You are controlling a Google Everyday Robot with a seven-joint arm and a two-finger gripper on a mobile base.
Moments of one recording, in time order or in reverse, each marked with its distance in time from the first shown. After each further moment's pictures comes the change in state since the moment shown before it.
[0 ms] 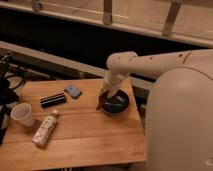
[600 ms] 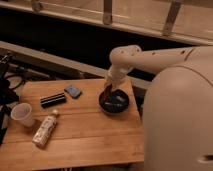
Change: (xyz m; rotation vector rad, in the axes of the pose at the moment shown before) arm -0.046 -0.022 -0.023 0.017 -0.073 0.088
